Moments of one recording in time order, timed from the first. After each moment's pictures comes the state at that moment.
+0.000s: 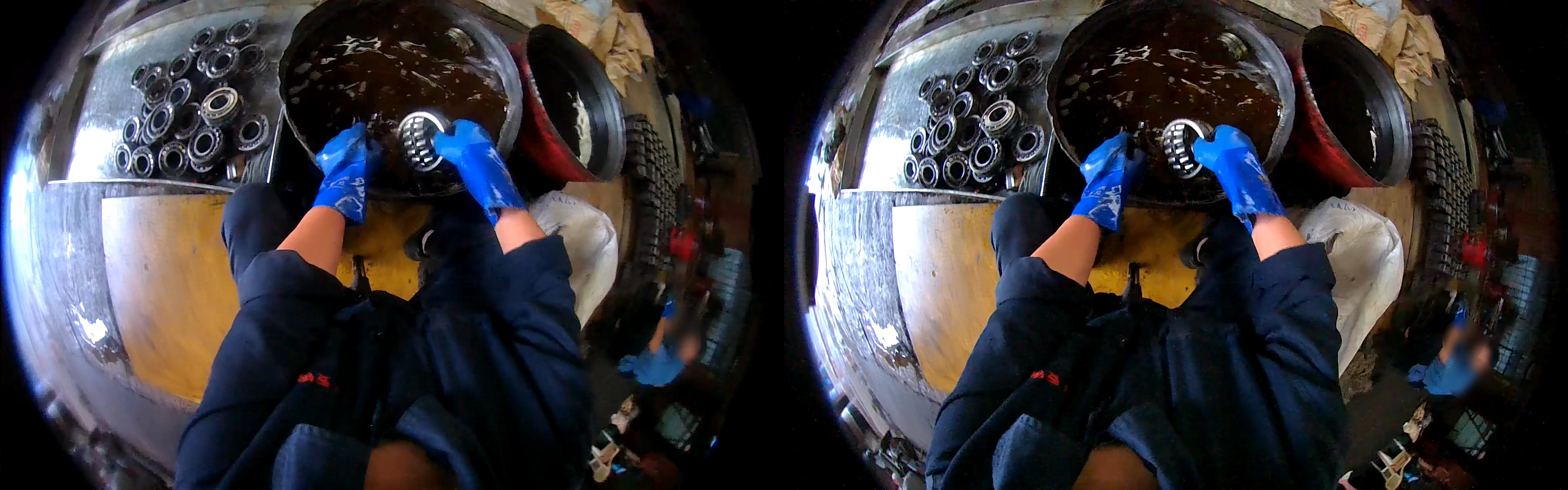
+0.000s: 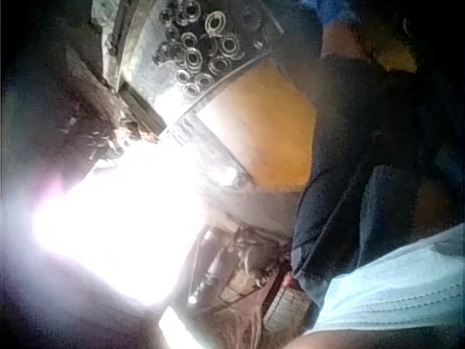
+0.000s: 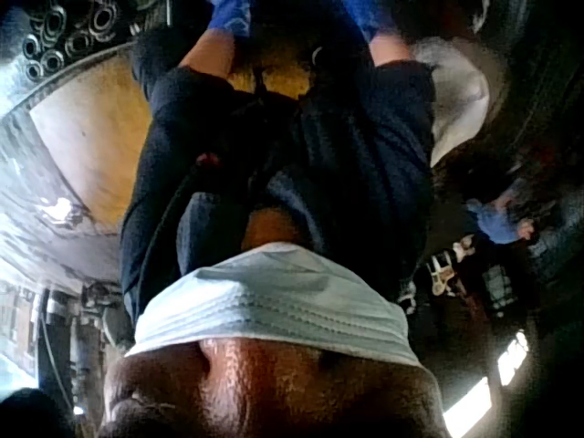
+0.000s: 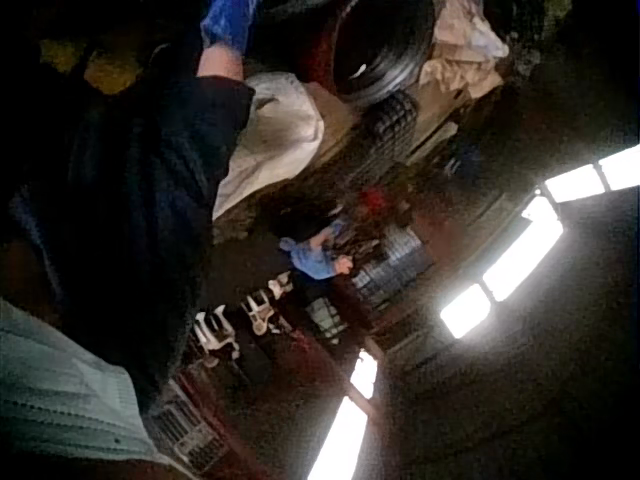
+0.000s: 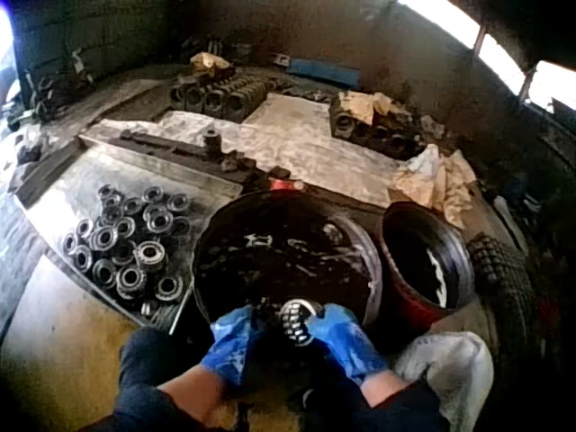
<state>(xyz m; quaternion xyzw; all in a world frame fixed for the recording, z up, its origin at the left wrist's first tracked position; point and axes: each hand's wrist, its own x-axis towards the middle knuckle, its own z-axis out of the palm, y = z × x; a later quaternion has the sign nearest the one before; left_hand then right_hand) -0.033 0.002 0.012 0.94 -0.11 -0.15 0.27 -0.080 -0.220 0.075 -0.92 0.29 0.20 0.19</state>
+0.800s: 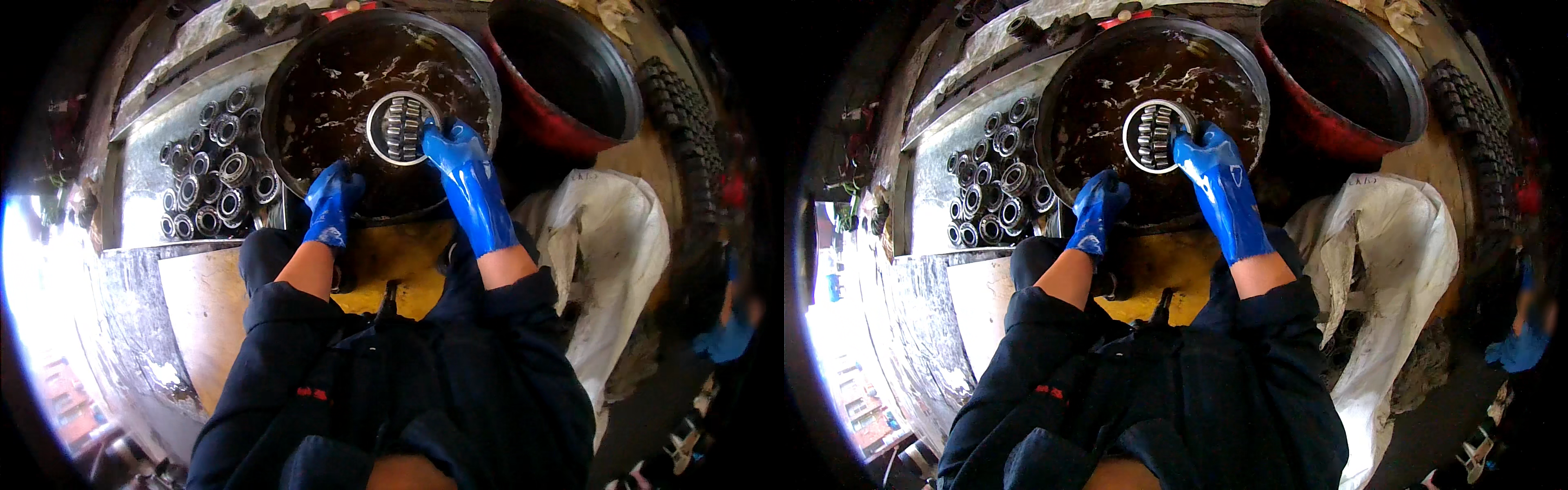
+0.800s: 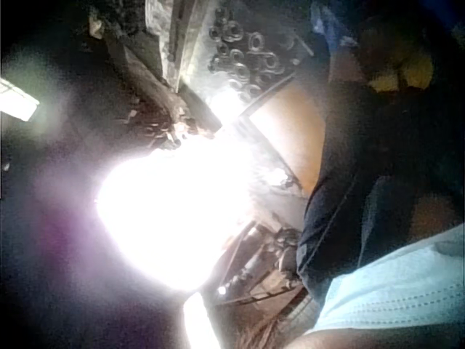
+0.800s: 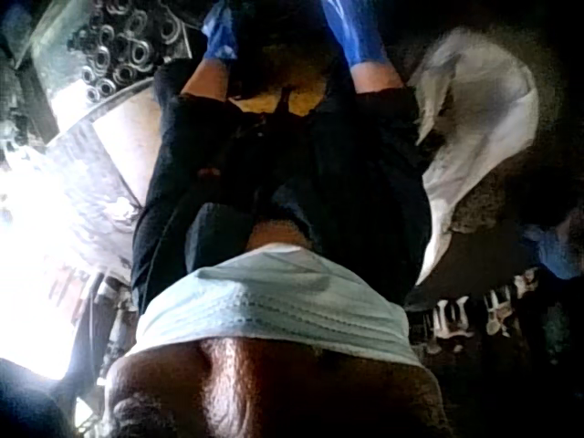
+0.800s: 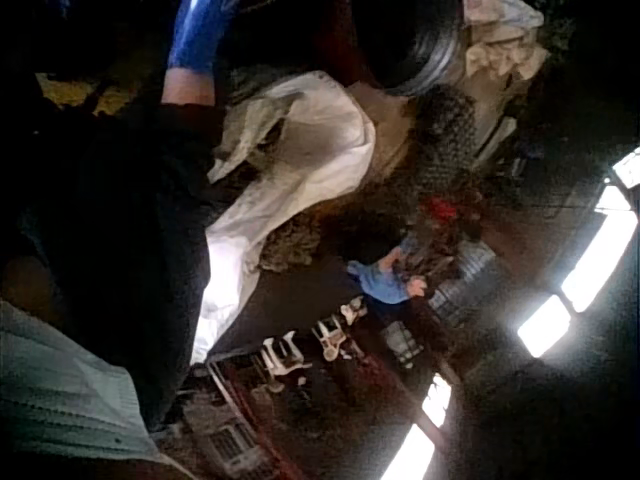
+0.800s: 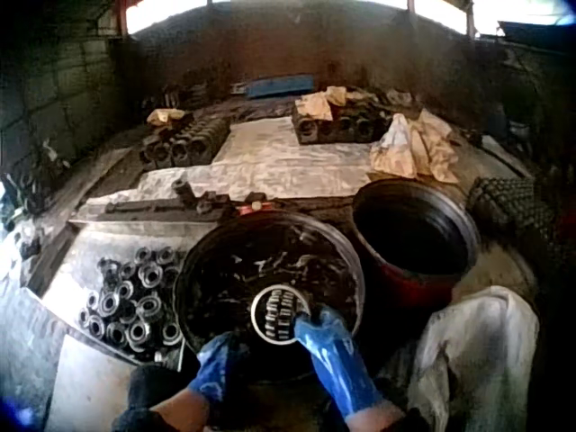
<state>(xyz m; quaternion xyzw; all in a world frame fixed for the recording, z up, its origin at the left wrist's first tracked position) -0.037 -0.015 0.027 0.97 -0.10 -0.19 0.15 -0.123 -0.236 0.080 -0.68 0.35 -0.10 0.64</state>
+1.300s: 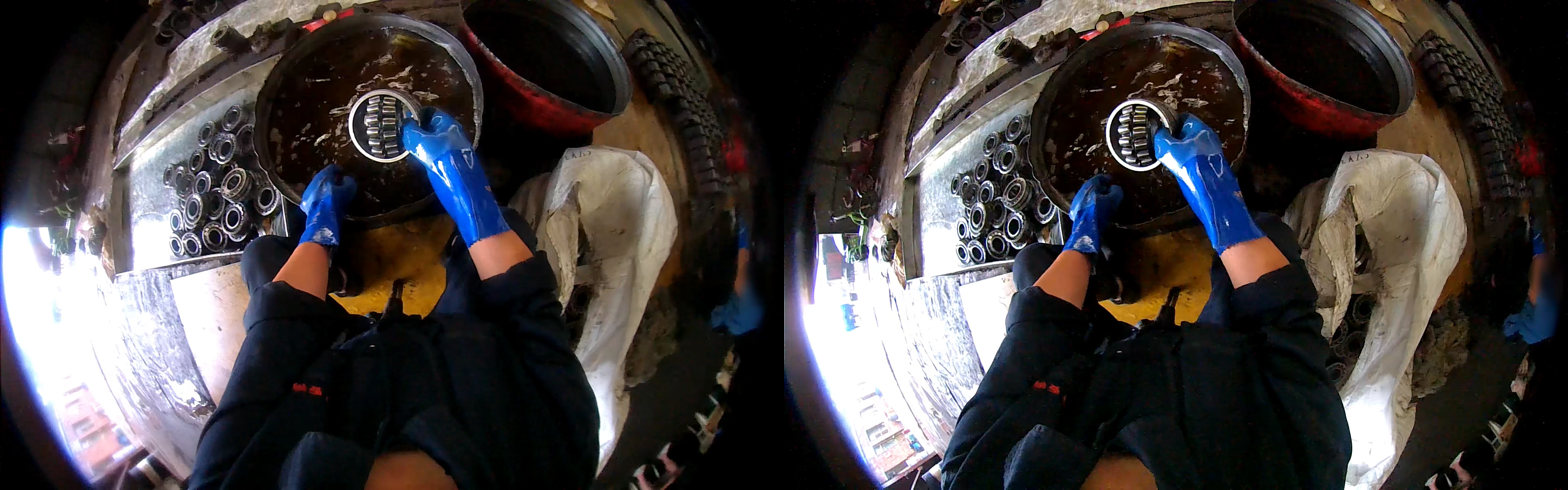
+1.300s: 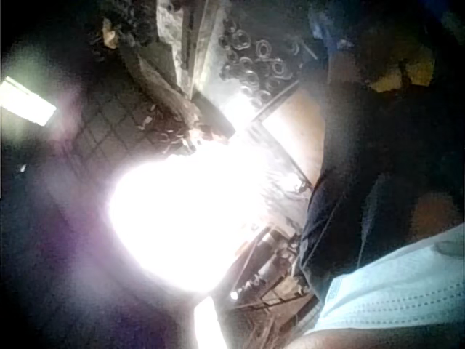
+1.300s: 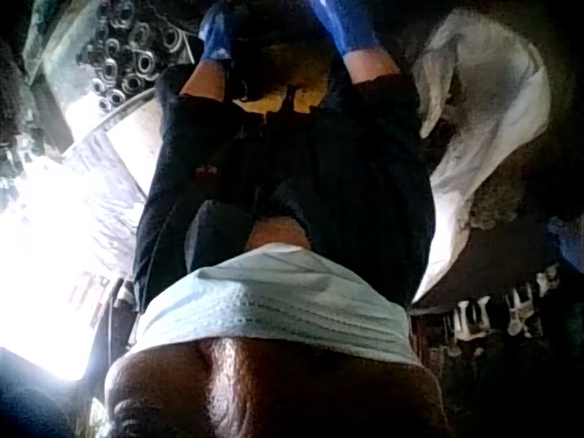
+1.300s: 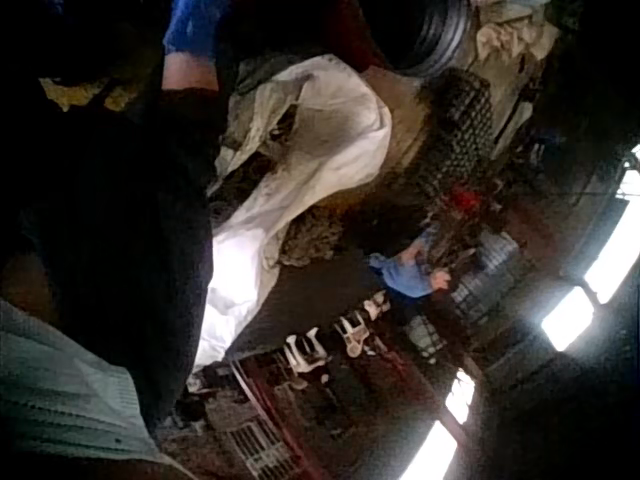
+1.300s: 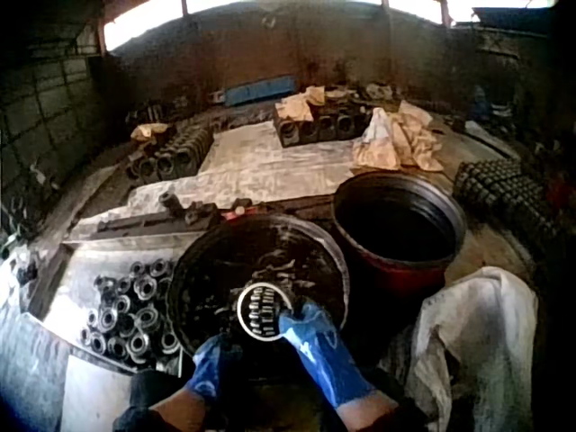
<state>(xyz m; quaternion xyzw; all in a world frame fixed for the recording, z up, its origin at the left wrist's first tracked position) -0.044 -0.004 0.008 0.96 -0.14 -0.14 0.20 -0.134 -0.231 0.094 -0.67 0.31 -0.10 0.67</state>
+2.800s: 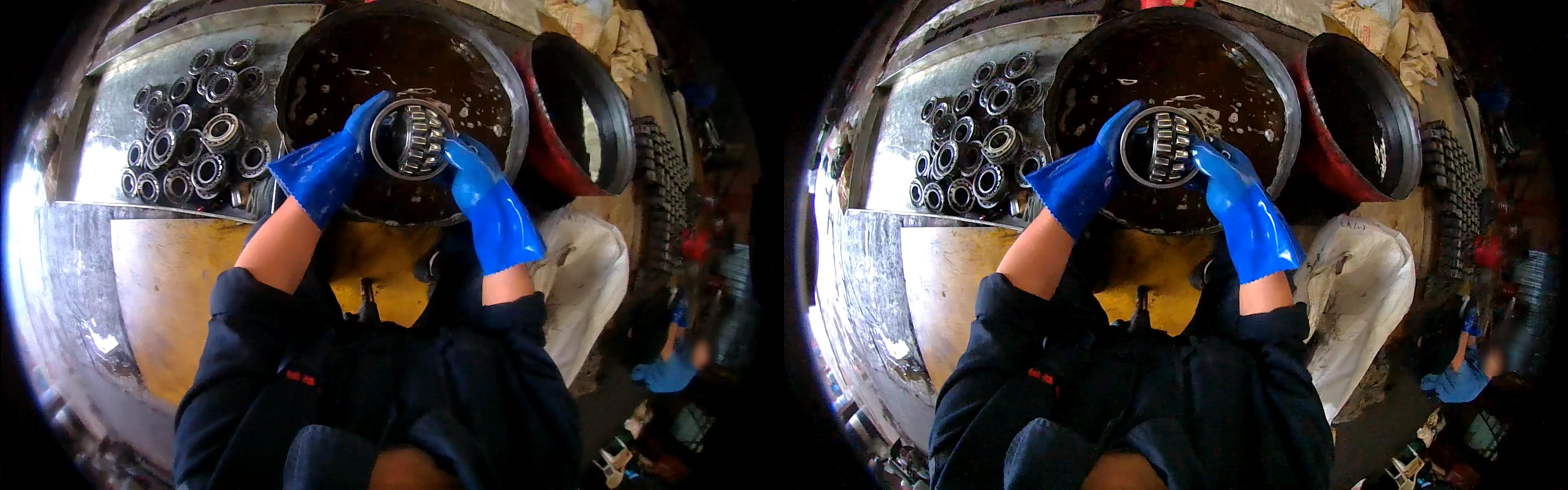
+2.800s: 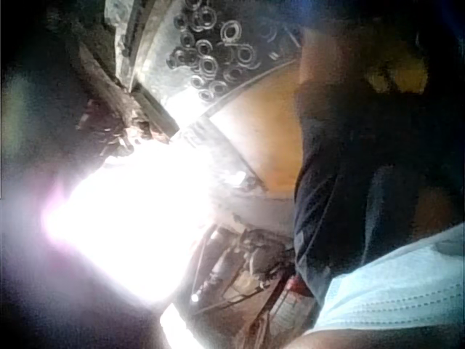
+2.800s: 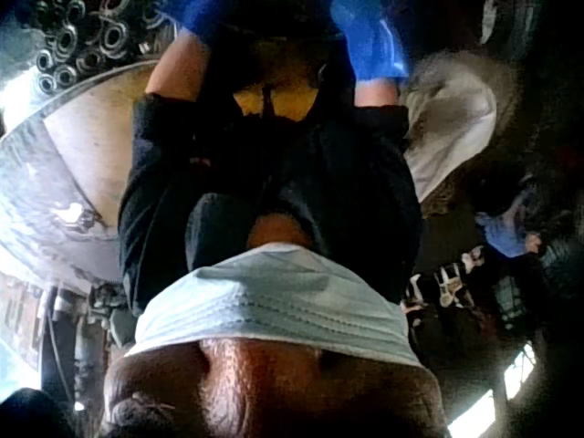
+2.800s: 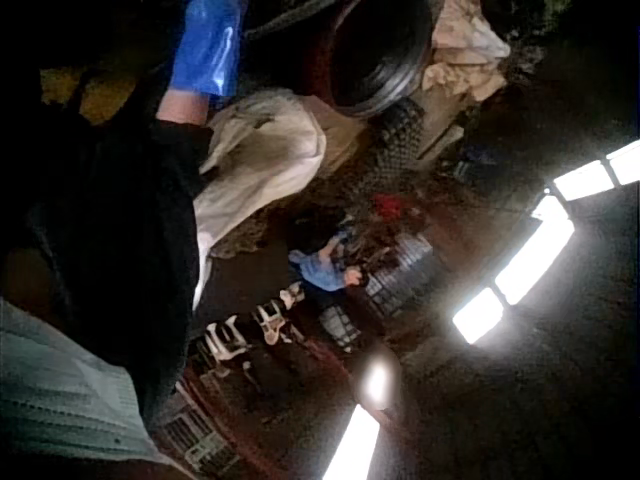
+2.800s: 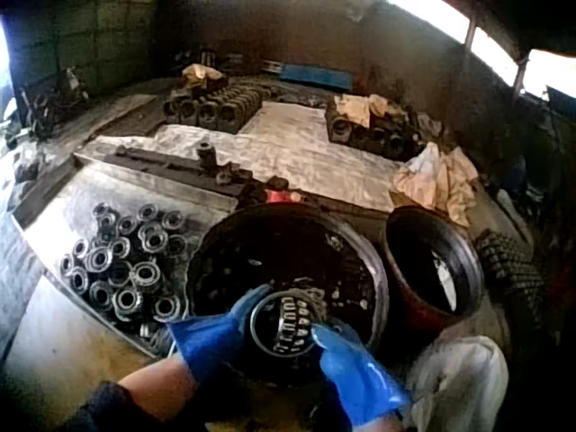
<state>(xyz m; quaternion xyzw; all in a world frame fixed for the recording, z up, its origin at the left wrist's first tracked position) 0.044 -0.050 0.074 0.32 0.20 -0.53 0.76 -0.099 -0.205 0.092 -0.53 0.22 -0.01 0.82</state>
